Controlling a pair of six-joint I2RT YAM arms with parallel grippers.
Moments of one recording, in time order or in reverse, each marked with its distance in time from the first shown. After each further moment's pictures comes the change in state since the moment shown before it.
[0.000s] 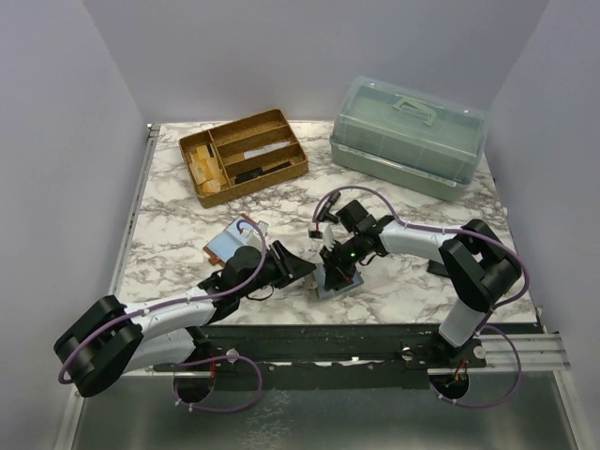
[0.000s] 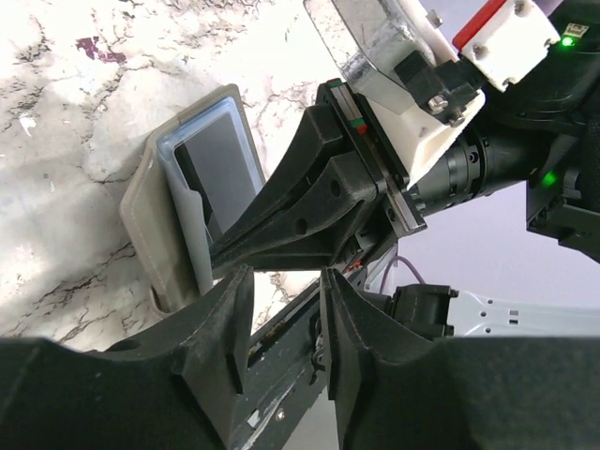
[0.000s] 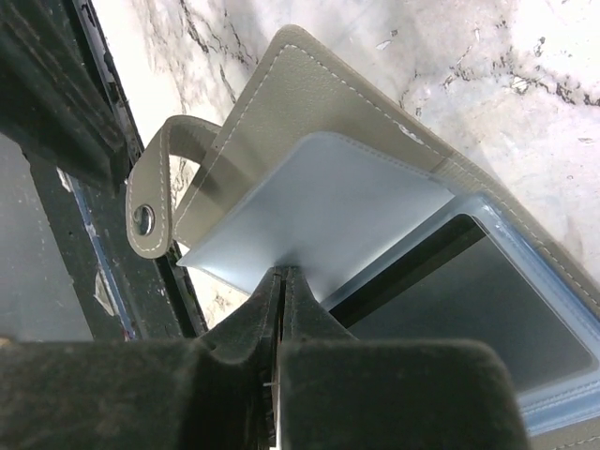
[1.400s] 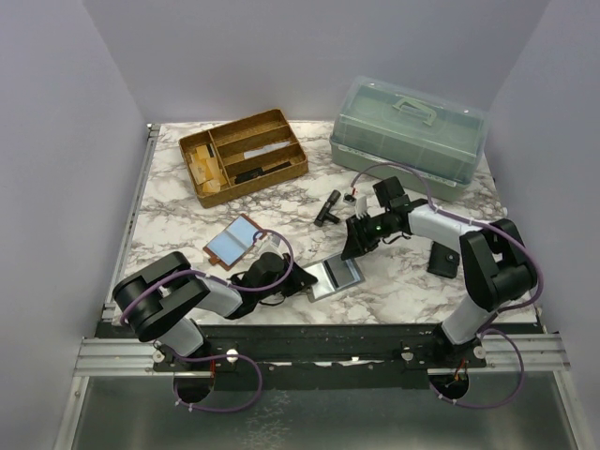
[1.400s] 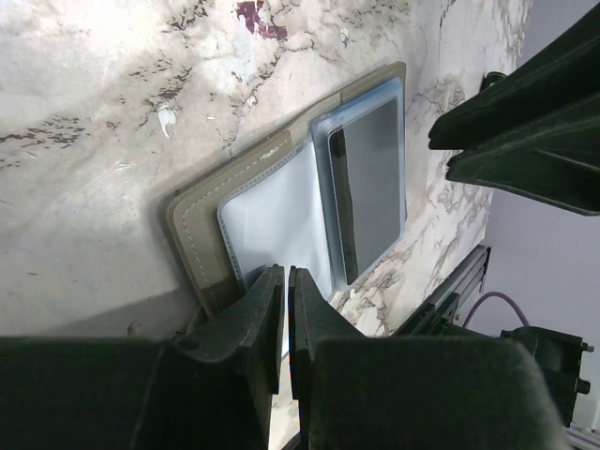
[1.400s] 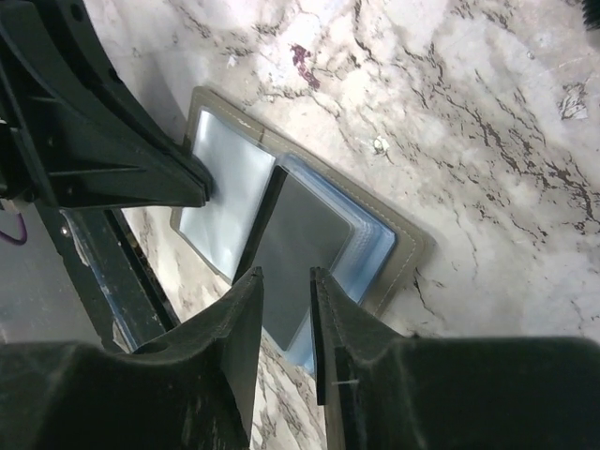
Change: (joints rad) left arm -0.057 0.460 0.012 0.261 -0.096 0.000; right arm -0.289 -0.055 0.028 -0.002 -0.037 0.108
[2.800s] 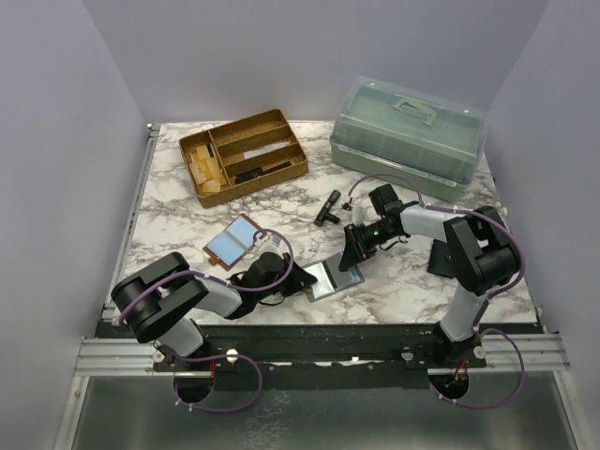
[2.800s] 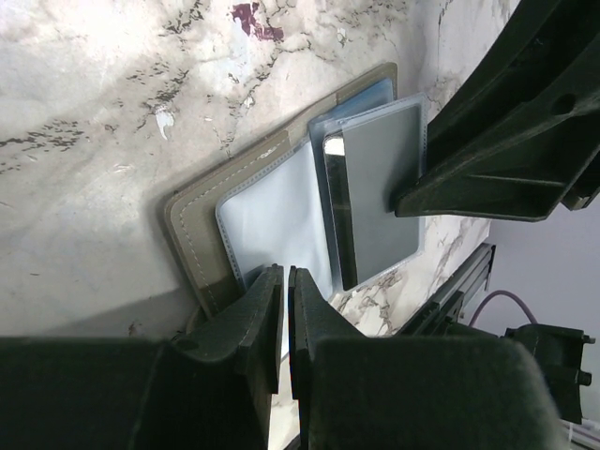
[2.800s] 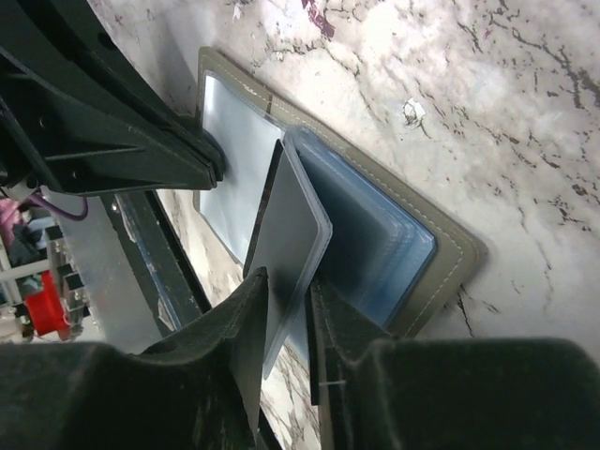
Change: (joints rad) left arm 0.001 -0.009 -0.001 -0.005 0.001 0.016; right arm -0.001 0.134 0.000 -0.023 -0.114 0.028
